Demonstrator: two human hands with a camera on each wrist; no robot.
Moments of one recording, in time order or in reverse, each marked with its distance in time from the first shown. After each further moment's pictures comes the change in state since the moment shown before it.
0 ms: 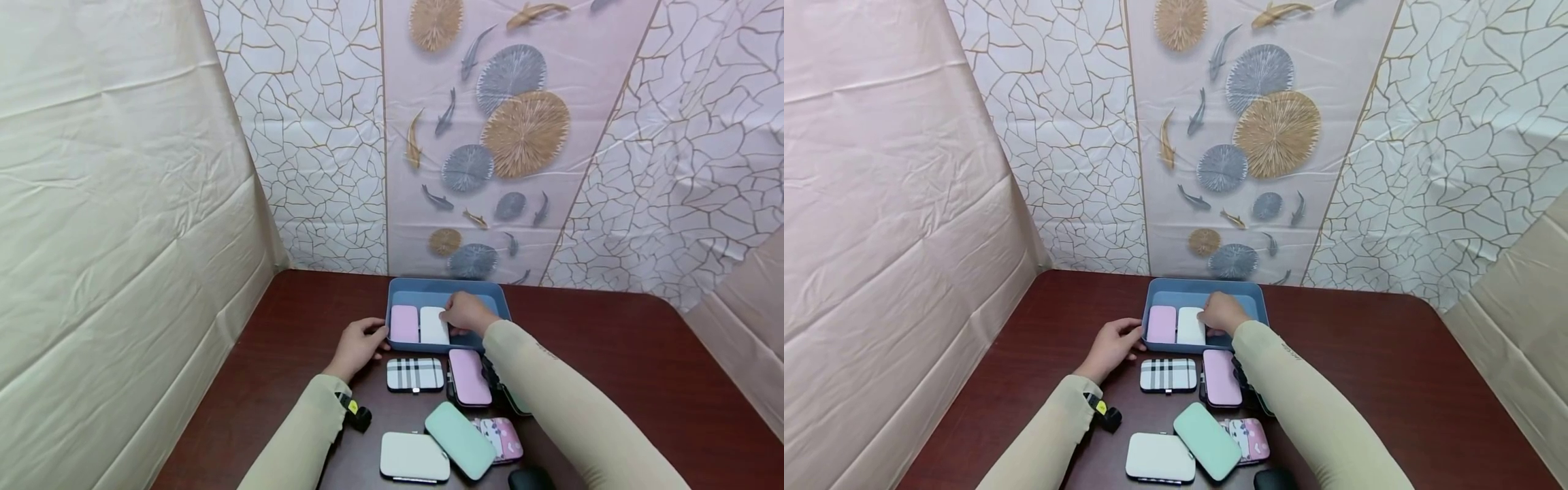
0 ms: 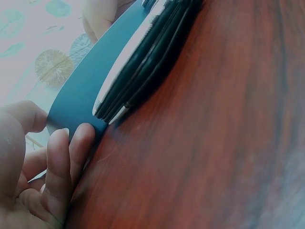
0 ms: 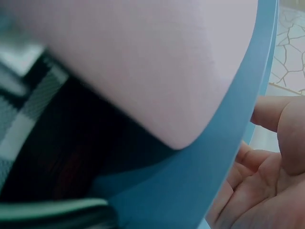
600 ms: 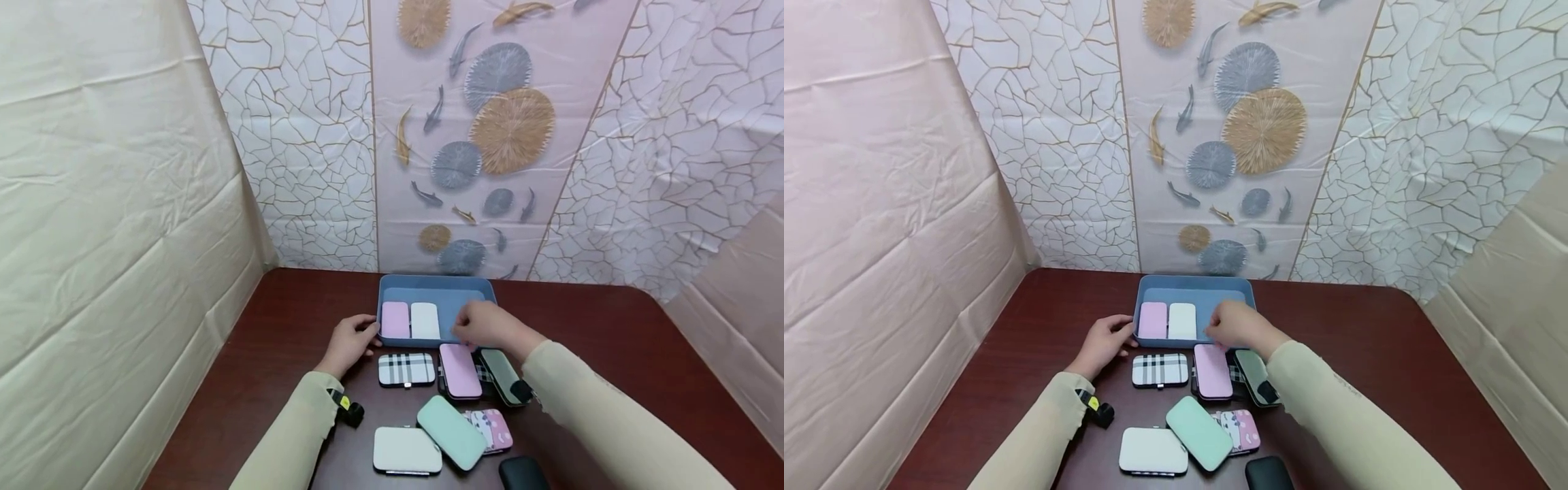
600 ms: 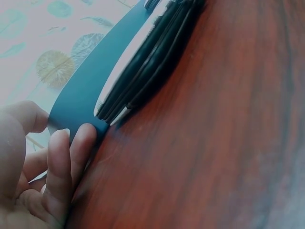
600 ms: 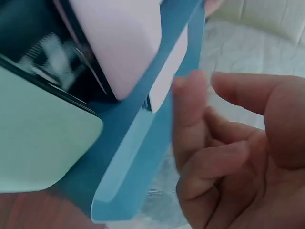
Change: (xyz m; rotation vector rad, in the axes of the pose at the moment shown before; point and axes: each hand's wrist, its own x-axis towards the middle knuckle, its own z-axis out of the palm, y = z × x) left_hand 0.002 0.000 -0.001 0.005 -0.008 -0.024; right_hand -0.094 0.006 -0.031 -0.184 -0.025 -0.171
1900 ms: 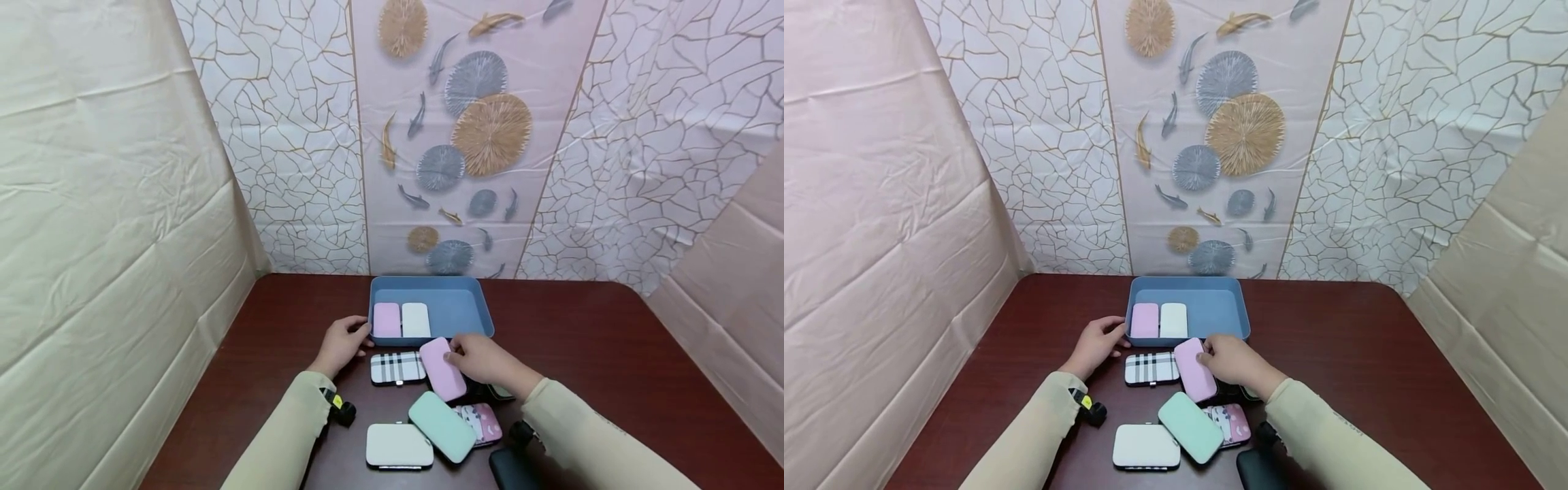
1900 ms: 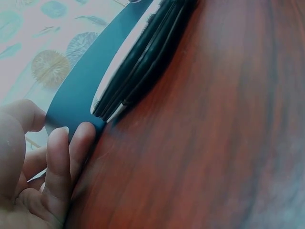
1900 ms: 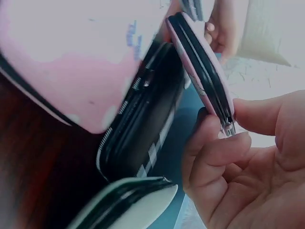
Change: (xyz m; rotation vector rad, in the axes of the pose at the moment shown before) left_hand -0.001 -0.003 0.004 0.006 0.005 0.017; right_hand -0.047 0.009 0.050 0.101 0.150 -0.019
